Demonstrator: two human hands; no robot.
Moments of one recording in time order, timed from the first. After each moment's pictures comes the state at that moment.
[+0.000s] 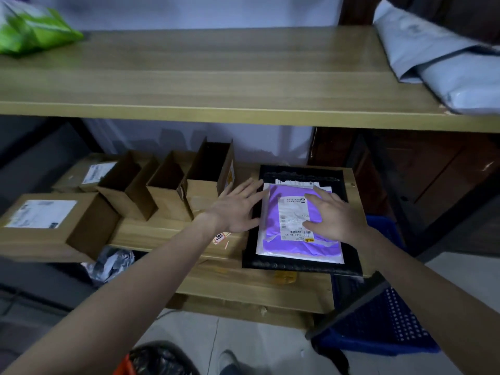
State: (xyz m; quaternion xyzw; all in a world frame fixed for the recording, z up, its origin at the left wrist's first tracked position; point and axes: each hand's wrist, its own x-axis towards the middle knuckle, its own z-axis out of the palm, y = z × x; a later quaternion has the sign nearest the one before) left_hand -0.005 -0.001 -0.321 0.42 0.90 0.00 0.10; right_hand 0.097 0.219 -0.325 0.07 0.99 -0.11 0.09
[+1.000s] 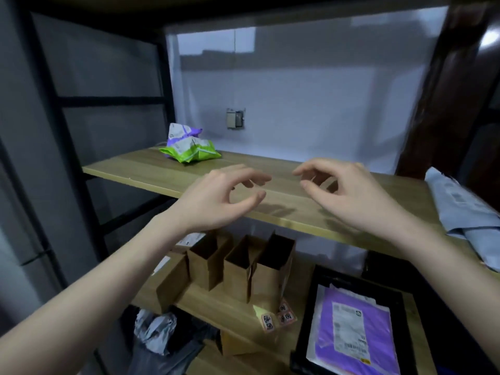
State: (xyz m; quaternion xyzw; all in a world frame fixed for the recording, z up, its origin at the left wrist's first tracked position) left_hand 0.065 -0.153 -0.065 0.35 0.87 0.26 -0.22; right_hand 0.106 0.073 -0.042 -0.23 0.90 -0.28 -0.25
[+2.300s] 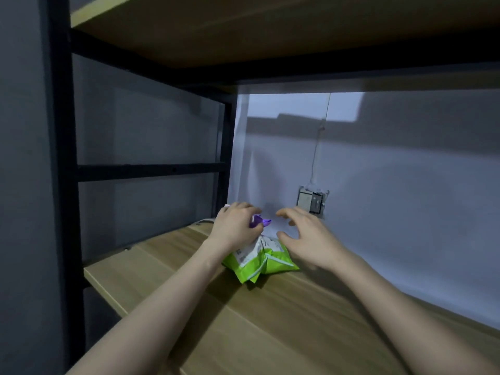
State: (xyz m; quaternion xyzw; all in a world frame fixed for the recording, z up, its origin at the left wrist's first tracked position) left_hand -0.299 -0.291 -0.039 0.09 0.95 0.14 -0.28; right_hand -0.264 -0.115 -0.015 -0.26 0.93 -0.18 -0.18
